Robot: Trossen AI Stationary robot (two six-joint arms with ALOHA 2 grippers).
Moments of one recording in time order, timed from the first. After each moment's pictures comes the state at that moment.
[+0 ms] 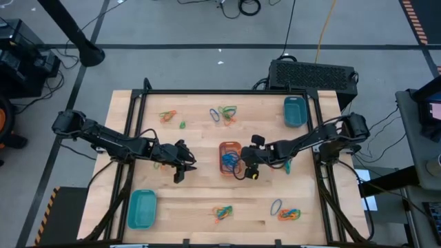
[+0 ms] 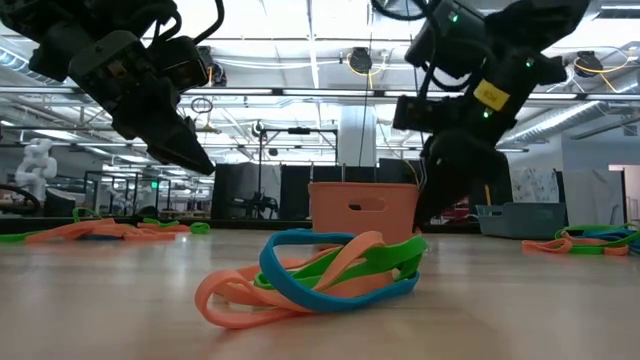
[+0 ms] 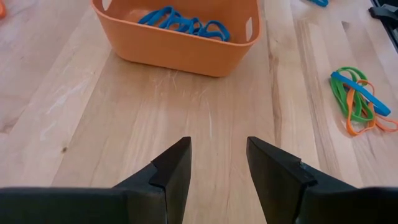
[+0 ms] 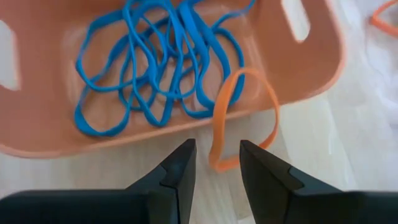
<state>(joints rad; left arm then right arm) -0.18 1.22 0.45 0.12 -0.06 -0.33 0.14 1.65 0.80 -0.18 0.31 0.26</state>
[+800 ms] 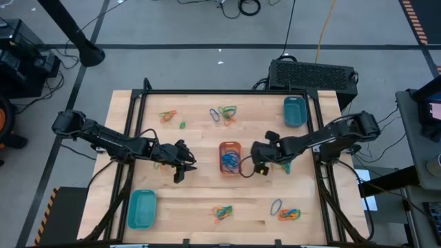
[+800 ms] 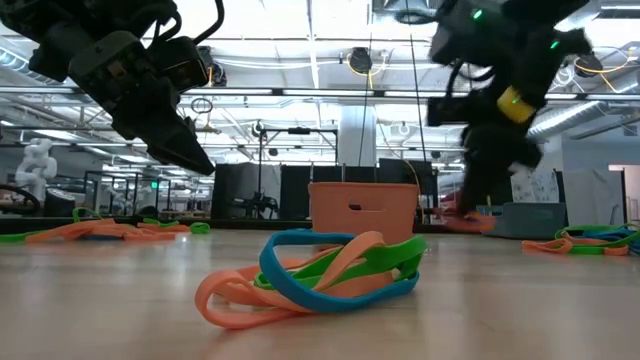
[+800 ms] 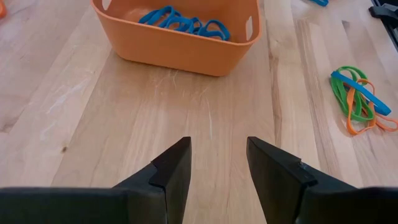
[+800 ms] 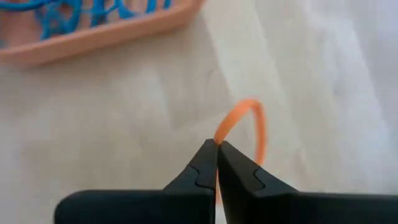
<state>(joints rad) -0.18 1.22 0.45 0.12 -0.06 -0.33 0.15 1.51 0.81 -0.56 0.35 0.45</state>
